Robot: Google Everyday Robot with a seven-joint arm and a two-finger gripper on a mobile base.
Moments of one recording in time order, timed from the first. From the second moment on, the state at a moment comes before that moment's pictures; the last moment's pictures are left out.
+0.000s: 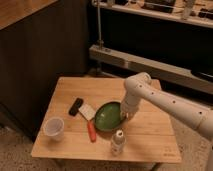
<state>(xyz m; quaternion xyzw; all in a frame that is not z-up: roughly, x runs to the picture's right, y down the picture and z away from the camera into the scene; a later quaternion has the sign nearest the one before) 0.114 0.154 0.803 -0.28 -0.28 -0.52 0.76</state>
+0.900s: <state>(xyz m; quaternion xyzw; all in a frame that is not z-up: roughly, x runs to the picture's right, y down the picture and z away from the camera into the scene) 0.111 0.047 0.882 -0.32 -0.31 -0.46 0.77</state>
